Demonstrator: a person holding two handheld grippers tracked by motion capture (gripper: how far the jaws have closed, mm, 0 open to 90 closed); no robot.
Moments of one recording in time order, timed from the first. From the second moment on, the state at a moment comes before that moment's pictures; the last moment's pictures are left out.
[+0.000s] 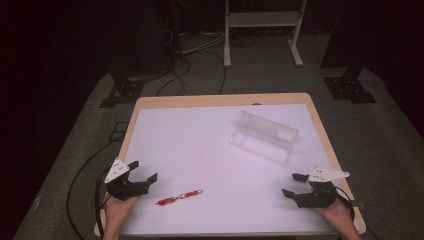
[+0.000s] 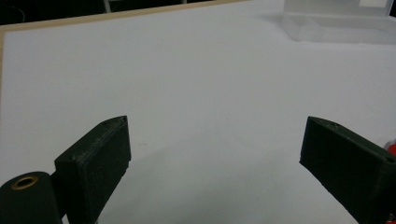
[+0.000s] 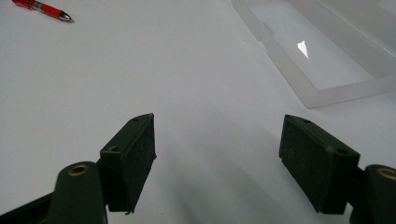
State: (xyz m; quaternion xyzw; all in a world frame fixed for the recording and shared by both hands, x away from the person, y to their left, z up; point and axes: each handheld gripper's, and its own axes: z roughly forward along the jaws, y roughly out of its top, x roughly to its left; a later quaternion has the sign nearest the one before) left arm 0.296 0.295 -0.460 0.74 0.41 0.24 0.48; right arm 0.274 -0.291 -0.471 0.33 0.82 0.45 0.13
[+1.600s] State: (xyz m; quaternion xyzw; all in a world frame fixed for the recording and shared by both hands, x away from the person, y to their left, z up) left arm 0.288 0.291 -0.456 0.75 0.38 0.24 0.49; right arm 0.353 -0.236 -0.404 0.26 0.86 0.42 0.13
